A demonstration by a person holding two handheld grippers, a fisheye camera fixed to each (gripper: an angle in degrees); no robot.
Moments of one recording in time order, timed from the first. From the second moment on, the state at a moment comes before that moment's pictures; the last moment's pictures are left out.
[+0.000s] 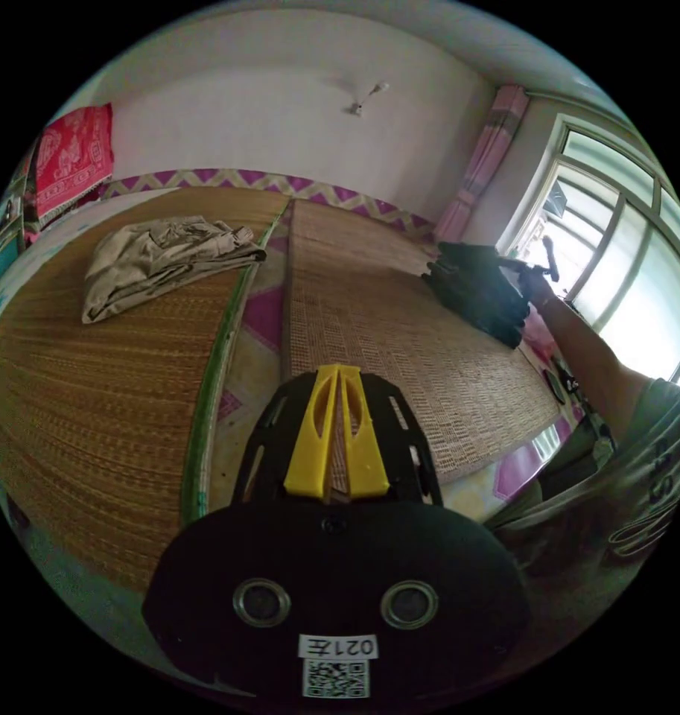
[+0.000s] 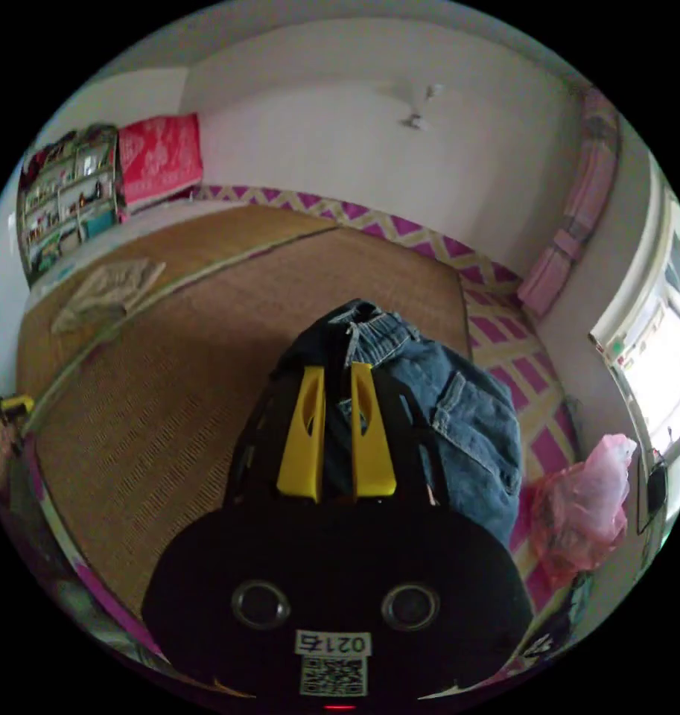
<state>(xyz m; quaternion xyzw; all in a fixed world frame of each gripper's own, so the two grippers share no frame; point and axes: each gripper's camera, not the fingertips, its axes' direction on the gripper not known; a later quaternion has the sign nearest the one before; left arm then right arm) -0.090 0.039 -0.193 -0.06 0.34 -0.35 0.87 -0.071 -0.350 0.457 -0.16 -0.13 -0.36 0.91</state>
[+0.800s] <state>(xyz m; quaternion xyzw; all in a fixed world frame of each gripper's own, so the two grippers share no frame) 0.005 0.058 -0.225 -0.04 0.43 -0.36 0.83 -0.210 -0.073 0.256 -0.19 -0.33 -0.53 0.76</state>
